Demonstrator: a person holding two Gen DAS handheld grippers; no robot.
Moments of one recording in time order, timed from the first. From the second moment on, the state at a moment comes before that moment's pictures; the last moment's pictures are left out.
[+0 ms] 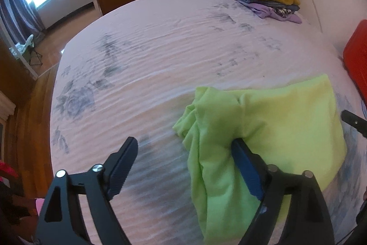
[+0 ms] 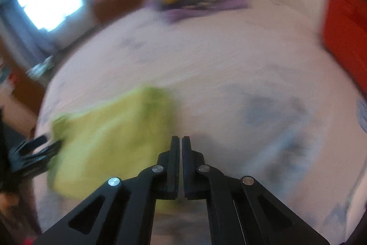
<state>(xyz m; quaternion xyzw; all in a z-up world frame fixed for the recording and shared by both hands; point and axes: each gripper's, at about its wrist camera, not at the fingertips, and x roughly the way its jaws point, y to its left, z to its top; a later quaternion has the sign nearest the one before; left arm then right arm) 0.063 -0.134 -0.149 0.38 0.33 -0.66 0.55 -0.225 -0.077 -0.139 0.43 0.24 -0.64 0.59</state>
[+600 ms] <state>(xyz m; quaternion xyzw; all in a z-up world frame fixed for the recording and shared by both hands) 0.073 -0.120 -0.141 0.34 0.42 -0.69 0.49 -0.192 -0.079 -0.135 0.44 0.24 -0.58 0.64</state>
